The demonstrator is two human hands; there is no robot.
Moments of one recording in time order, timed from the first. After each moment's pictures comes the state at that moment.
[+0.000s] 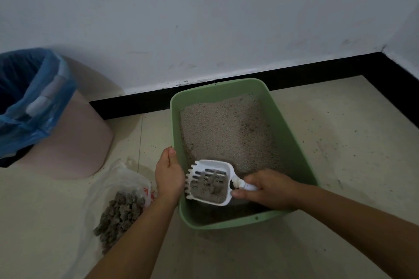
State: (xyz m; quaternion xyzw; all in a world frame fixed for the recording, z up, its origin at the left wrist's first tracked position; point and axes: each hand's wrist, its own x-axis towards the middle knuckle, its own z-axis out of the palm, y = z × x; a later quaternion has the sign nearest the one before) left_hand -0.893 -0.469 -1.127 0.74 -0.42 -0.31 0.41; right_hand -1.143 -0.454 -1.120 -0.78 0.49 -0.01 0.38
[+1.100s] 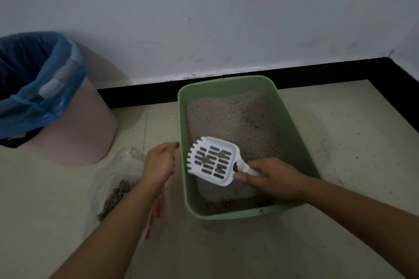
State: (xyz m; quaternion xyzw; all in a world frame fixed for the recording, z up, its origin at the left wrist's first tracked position) left_hand -0.857 -0.459 -1.090 0.74 -0.41 -0.41 0.34; right_hand -1.131 -0.455 -1.095 -0.76 0.52 -0.06 0.38
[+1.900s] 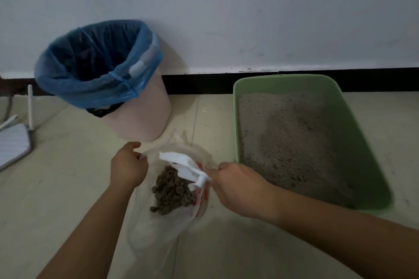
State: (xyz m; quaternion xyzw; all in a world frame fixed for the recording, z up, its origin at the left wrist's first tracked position) left_hand -0.685 -0.391 -1.082 0.87 -0.37 -0.22 0.26; right_hand -0.950 -0.414 -1.060 -0.92 0.34 0.02 0.18
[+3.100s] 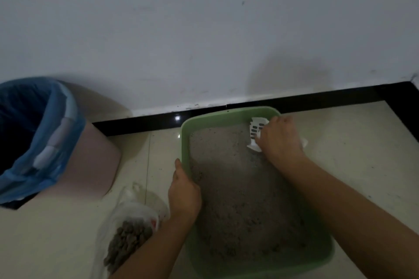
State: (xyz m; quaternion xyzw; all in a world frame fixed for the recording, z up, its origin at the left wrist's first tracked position) left_hand -0.901 -0.519 -1.102 0.83 -0.46 -0.26 0.18; right_hand -1.114 -0.630 -1.044 -0.73 0.61 0.26 -0.16
